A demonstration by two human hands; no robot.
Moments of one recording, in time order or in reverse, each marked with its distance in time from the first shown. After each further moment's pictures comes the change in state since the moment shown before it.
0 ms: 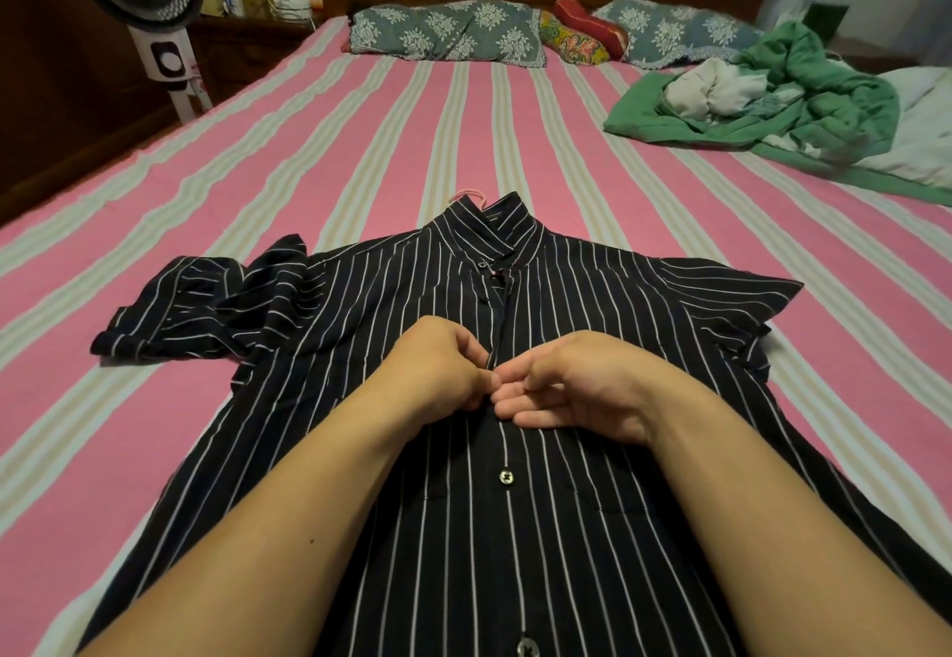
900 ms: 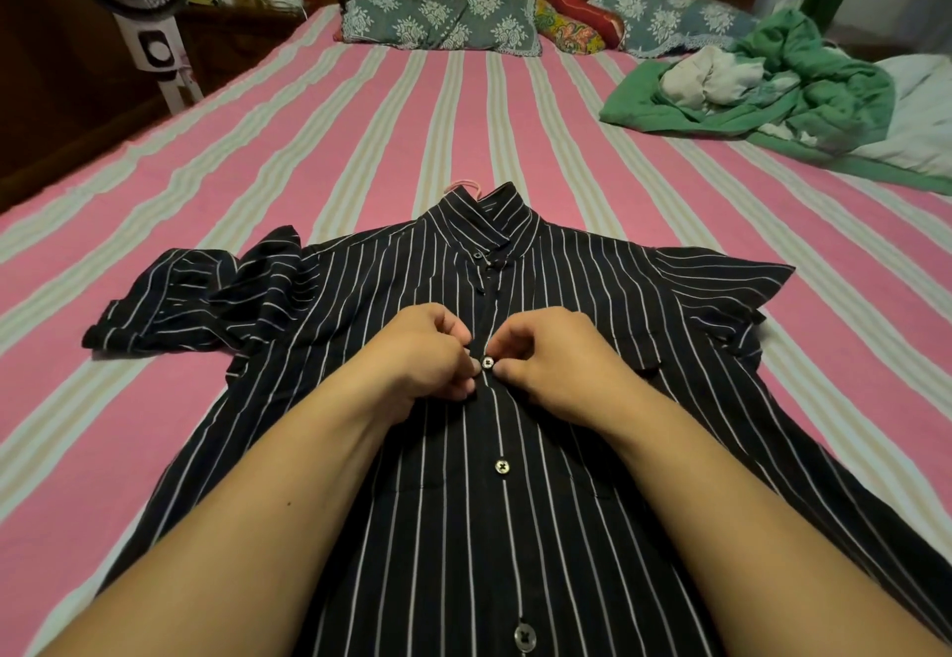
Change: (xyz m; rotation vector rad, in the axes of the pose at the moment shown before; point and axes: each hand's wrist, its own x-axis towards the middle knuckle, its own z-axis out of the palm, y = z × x) left_hand 0.001 0.002 -0.007 -0.264 -0.038 -0.095; right_hand 0.016 0.009 0.010 -0.839 0.408 -0.448
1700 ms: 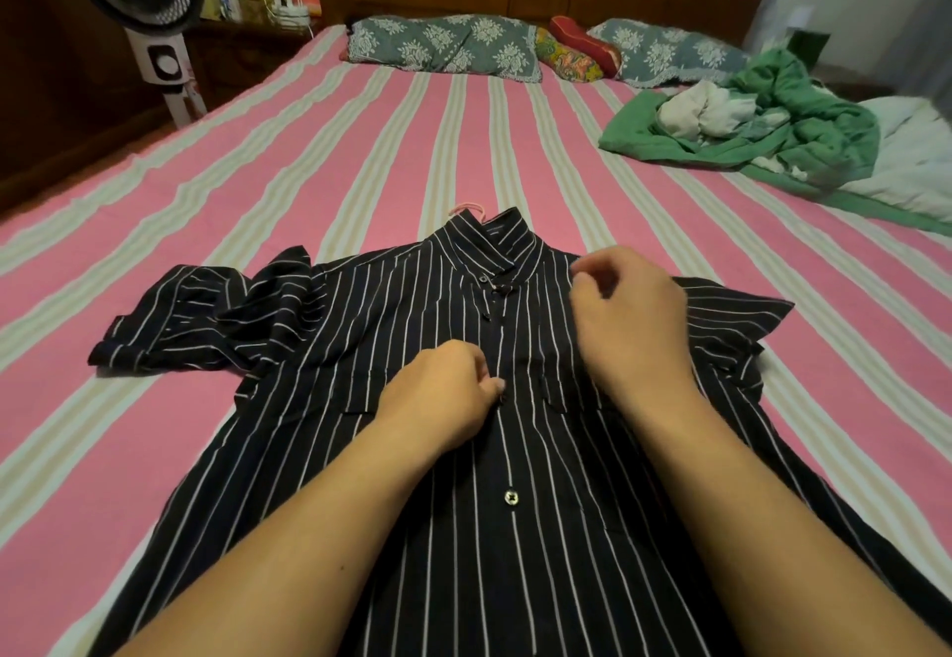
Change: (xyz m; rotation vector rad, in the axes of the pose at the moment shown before) left_hand 0.003 -0.005 0.009 0.748 0.091 0.176; right_hand -0.001 -0.029 -0.043 0.114 0.644 0.083
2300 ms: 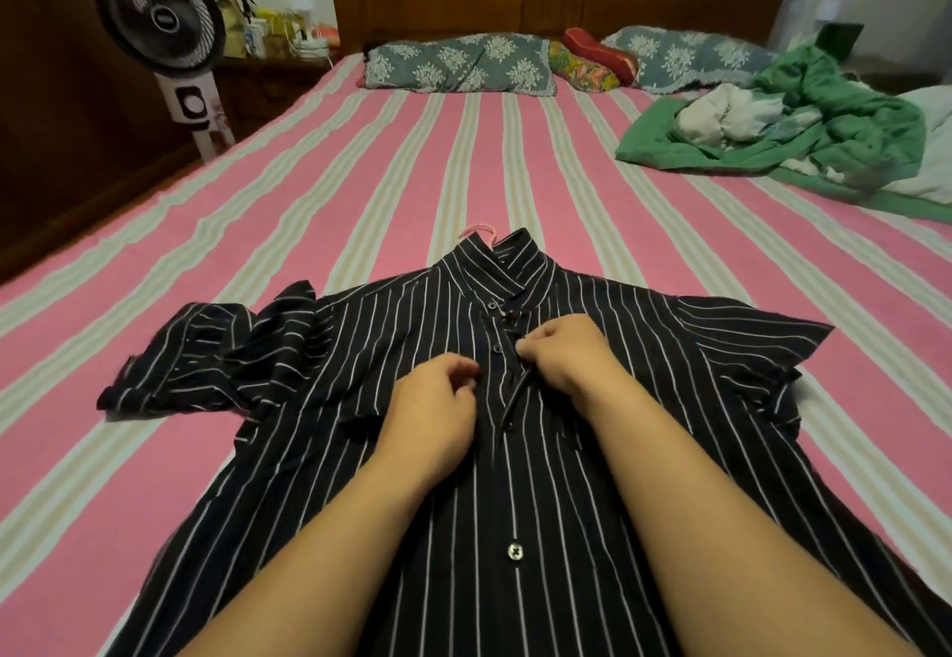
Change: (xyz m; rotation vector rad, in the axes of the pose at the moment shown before) left_hand 0.020 -0.010 0.008 -0.277 0.214 -0.028; right_hand 0.058 0.050 0.093 0.052 -0.484 0.454
